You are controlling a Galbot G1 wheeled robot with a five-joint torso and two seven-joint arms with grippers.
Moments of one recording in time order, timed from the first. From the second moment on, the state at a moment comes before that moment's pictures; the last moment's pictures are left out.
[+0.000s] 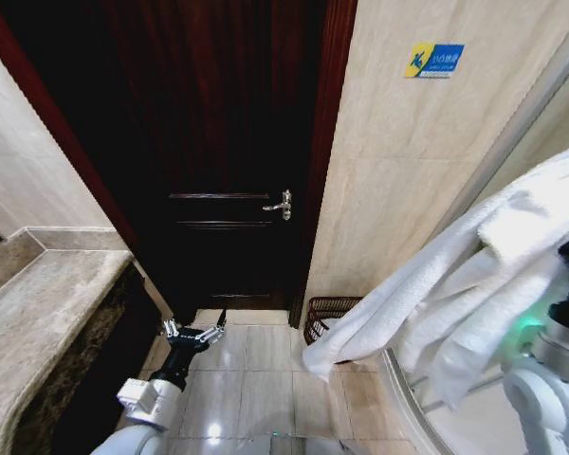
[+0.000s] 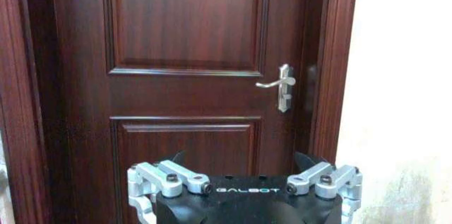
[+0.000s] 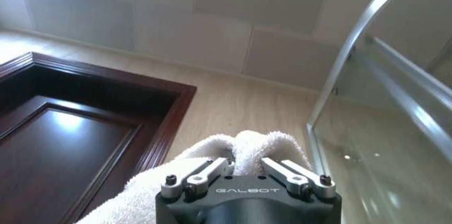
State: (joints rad) left arm 1.93 -1.53 -0.70 -2.42 -0.17 0.06 0.21; right arm -1.42 1.12 1.01 2.46 0.42 0.46 0.11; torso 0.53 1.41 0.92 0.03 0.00
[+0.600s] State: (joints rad) left arm 1.93 -1.53 -0.70 -2.42 -0.17 0.06 0.21; right arm -1.17 0.96 0.87 2.28 0.55 0.40 0.09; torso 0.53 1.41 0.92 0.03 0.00
